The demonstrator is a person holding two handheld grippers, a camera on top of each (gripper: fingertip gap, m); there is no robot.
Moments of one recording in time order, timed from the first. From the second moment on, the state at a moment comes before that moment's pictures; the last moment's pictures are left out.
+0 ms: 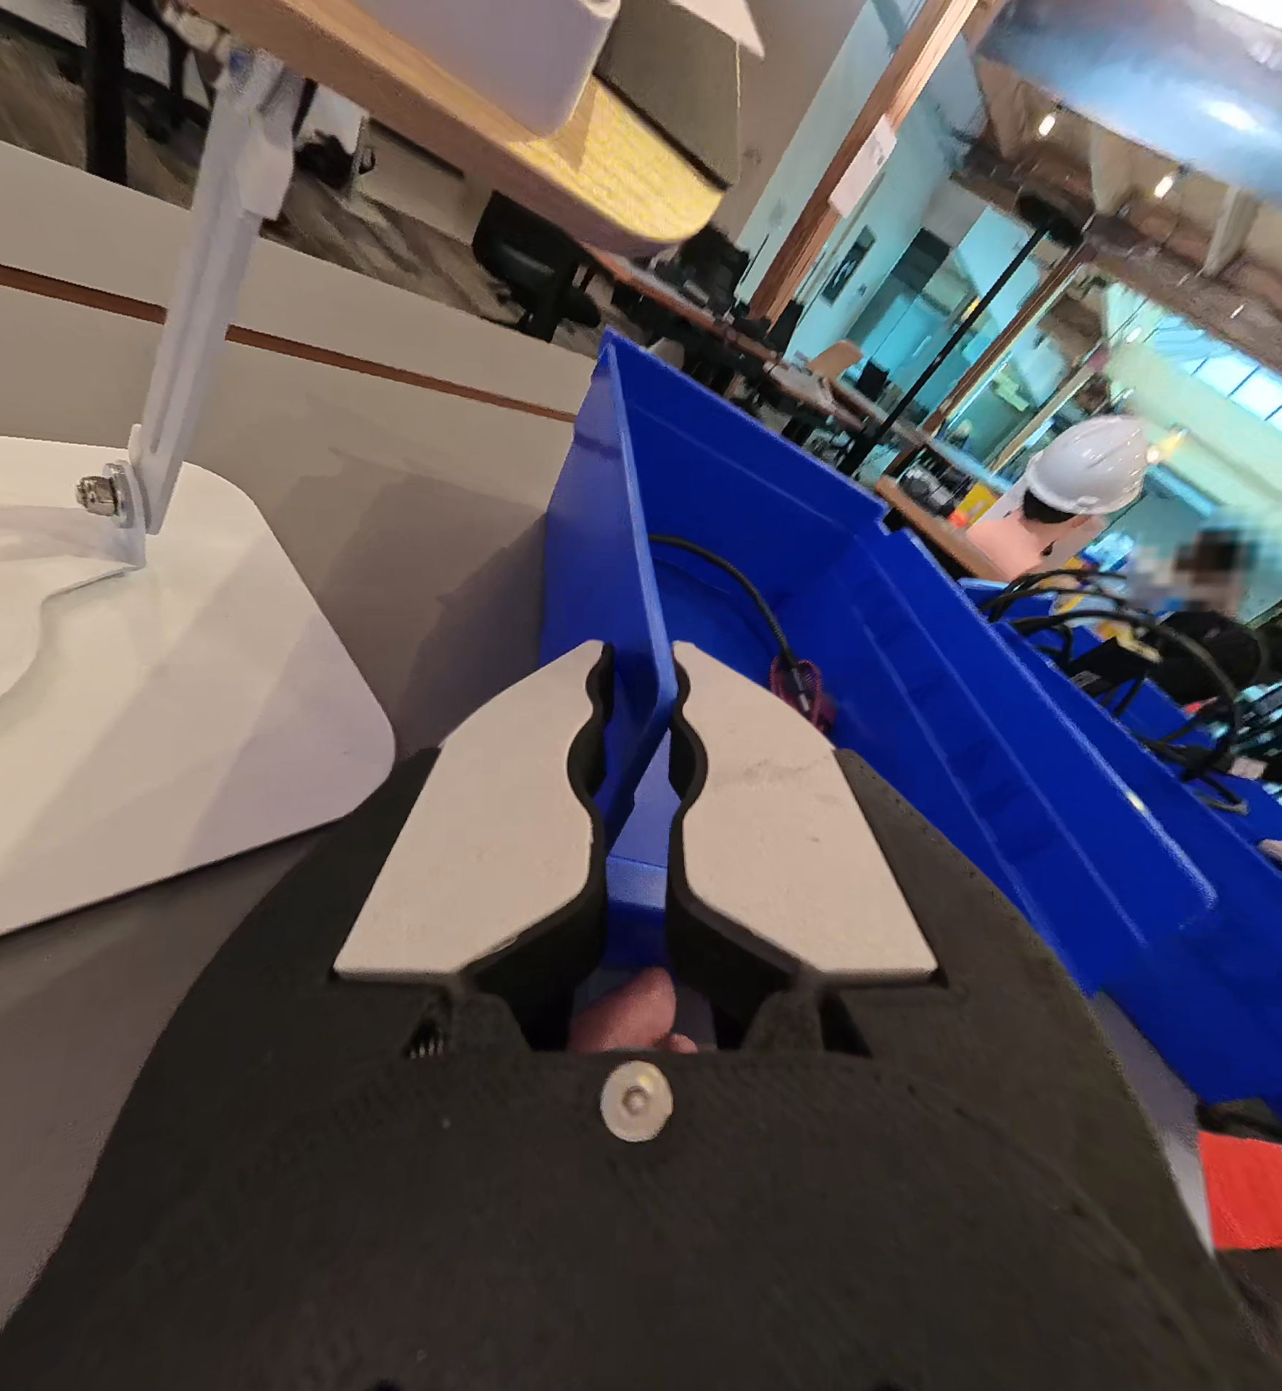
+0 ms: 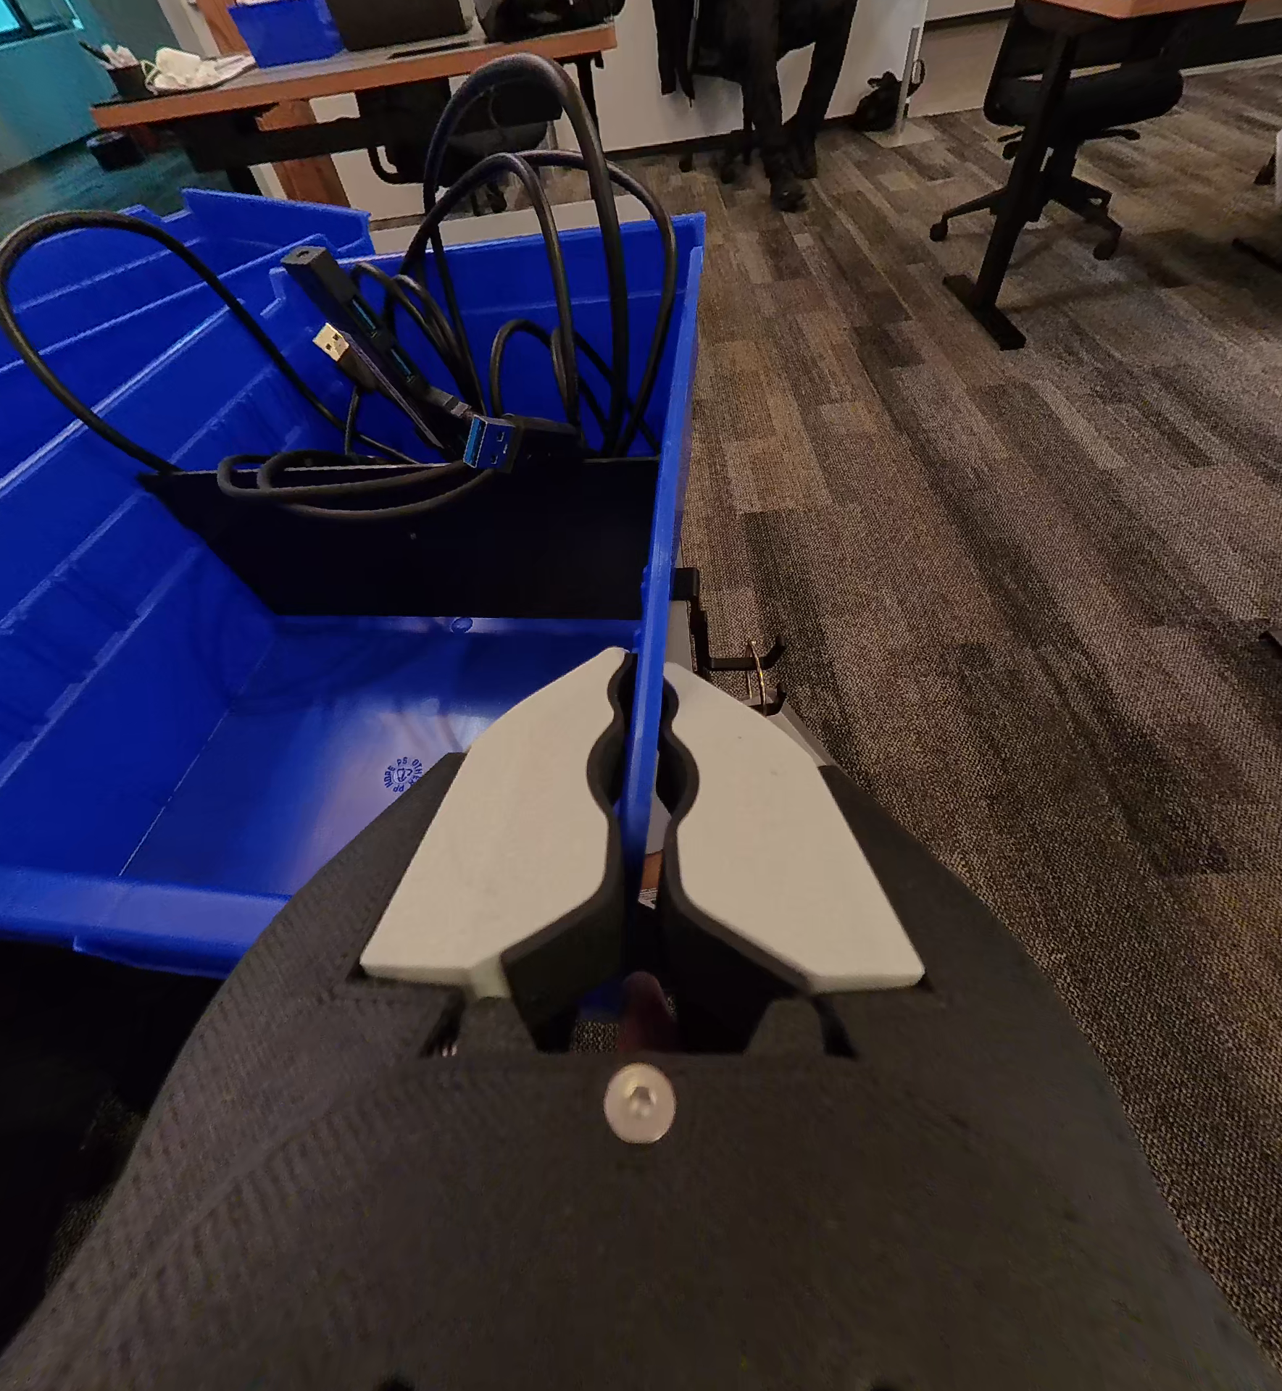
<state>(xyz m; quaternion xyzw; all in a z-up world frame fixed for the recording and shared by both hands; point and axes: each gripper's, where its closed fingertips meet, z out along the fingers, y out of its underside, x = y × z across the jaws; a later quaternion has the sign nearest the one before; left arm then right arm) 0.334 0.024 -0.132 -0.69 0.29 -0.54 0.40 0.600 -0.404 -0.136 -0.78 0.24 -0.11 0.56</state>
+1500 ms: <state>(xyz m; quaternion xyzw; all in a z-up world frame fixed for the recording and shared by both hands) 0.396 -0.096 -0.165 -0.36 0.82 -0.11 0.43 0.581 -0.422 -0.137 -0.78 0.23 -0.10 0.57</state>
